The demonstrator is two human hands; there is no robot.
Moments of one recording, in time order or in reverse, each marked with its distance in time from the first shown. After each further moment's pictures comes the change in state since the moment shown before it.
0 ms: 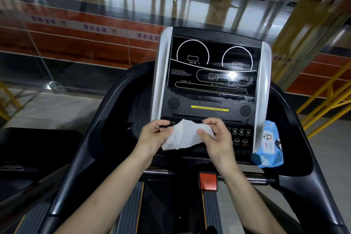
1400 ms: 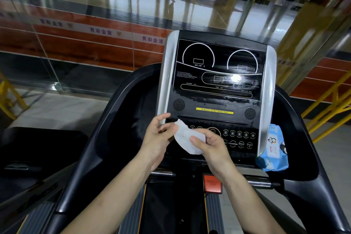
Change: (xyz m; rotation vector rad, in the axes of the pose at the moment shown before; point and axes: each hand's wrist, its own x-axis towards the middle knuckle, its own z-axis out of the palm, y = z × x) left_hand -0.004 -0.005 -0.002 -0.332 -0.149 0.119; right_hand -0.007 0.009 0.016 0.208 -0.256 0.155
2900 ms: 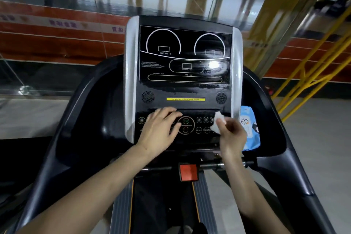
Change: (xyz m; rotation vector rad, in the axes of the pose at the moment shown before) left_hand 0.039 -0.044 0.055 1.444 -0.208 0.670; right_hand 0.007 0.020 -0.120 -0.261 0.859 -0.166
